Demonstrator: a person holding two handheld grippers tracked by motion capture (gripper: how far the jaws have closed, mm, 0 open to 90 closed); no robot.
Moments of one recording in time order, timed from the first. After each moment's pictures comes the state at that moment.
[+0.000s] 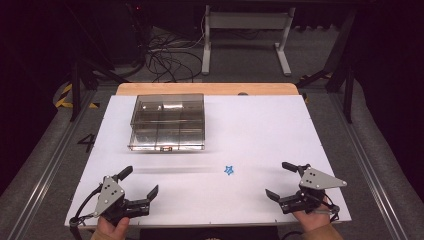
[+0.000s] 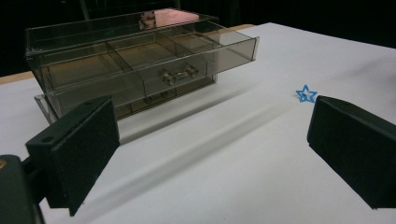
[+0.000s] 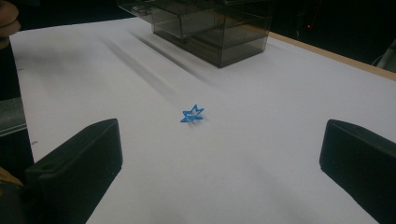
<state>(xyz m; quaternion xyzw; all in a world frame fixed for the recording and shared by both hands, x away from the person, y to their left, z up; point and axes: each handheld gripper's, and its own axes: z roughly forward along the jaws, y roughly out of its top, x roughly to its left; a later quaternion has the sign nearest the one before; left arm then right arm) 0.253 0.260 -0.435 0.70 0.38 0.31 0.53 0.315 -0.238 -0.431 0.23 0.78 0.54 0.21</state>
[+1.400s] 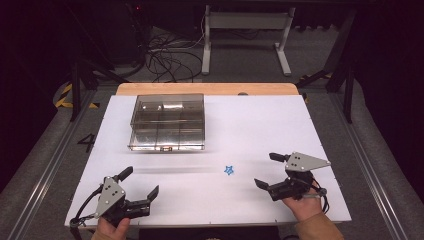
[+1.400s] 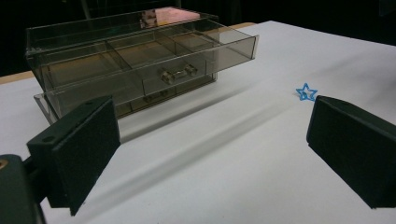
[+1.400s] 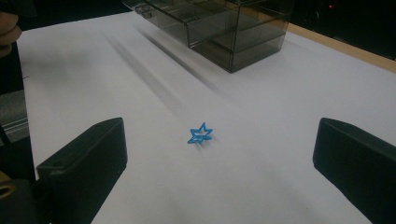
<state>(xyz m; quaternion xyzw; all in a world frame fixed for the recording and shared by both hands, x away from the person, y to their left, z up) 0.252 0.259 -0.435 0.70 0.38 0.31 0.52 0.341 -0.207 -0.405 0.23 0.81 0.51 0.17</state>
